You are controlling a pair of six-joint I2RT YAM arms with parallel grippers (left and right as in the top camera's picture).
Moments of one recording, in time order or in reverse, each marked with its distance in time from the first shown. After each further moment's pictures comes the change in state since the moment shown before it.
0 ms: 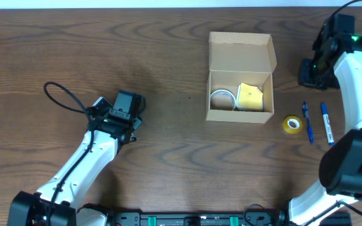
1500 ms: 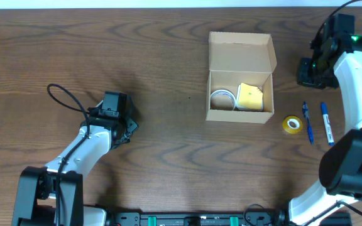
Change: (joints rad) left arm 0.149 0.134 -0.076 0.167 0.241 0.239; right arm 0.000 0.000 0.000 0.010 -0.045 -0.008
